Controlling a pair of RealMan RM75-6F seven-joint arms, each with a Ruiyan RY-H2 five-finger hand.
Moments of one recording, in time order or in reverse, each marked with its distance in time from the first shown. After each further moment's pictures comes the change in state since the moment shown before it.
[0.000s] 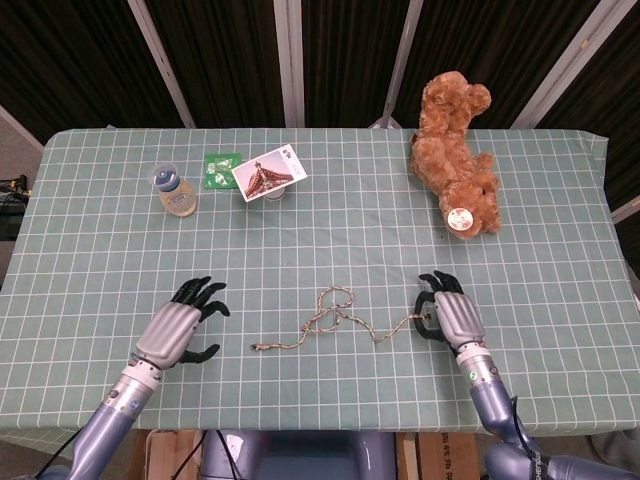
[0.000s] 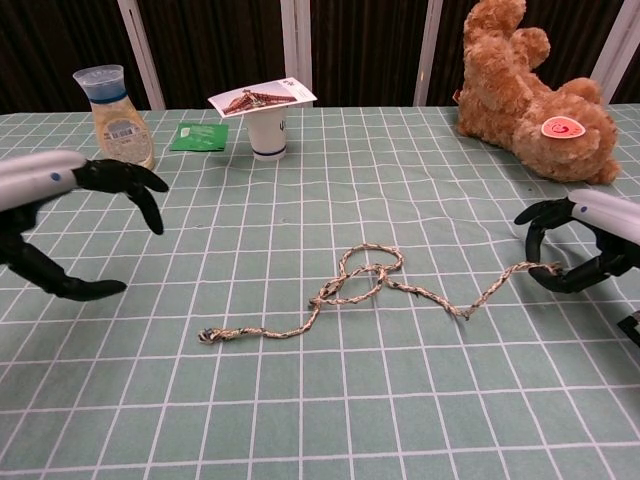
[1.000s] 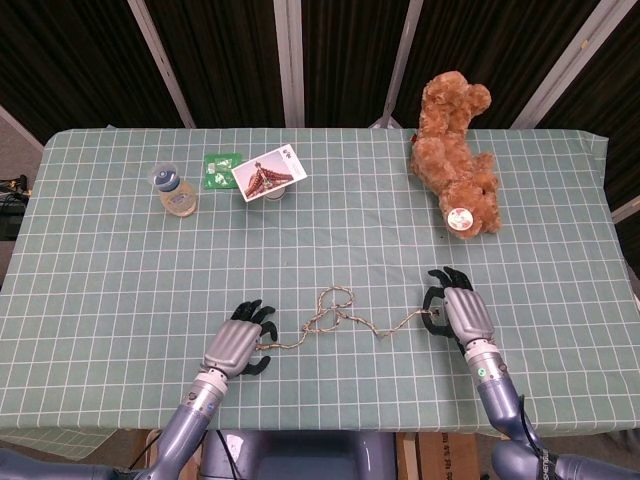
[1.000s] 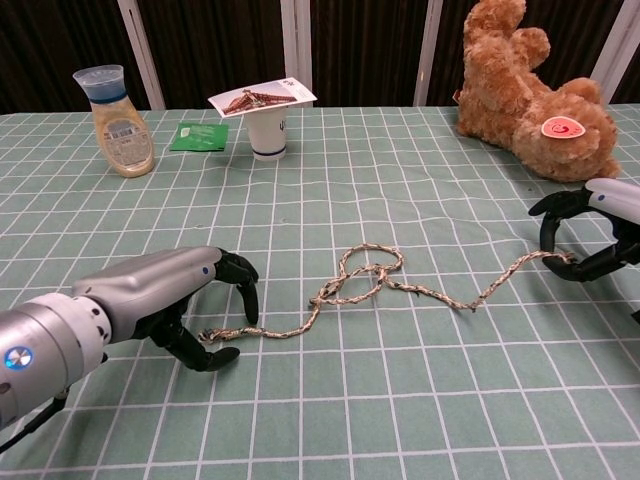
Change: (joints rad) left arm -0.128 -0.375 0.001 0.139 -0.328 0.070 0.279; right arm -0.003 0.032 0.009 -0.010 0.016 0.000 0.027
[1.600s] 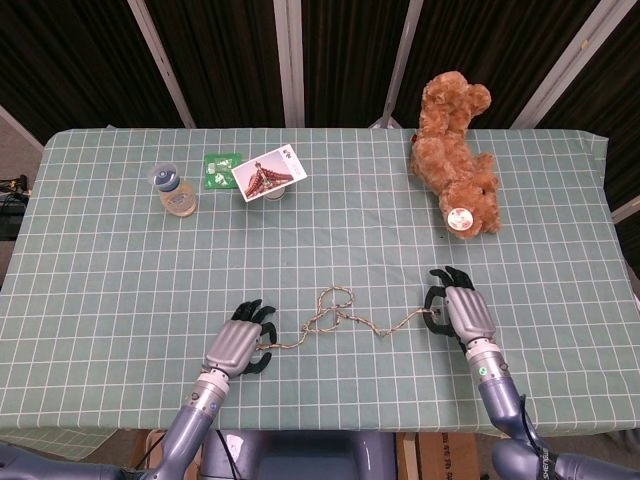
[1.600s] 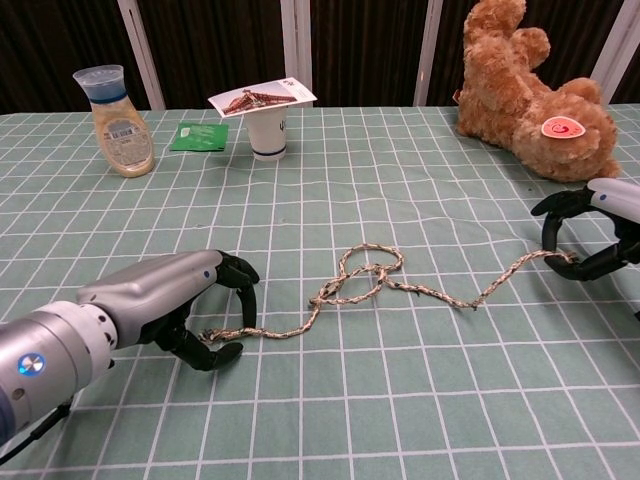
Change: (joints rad) left arm -0.012 -0.026 0.012 0.032 -0.023 0.021 -0.021; right arm 0.001 0.000 0.000 0.010 0.003 0.001 0.005
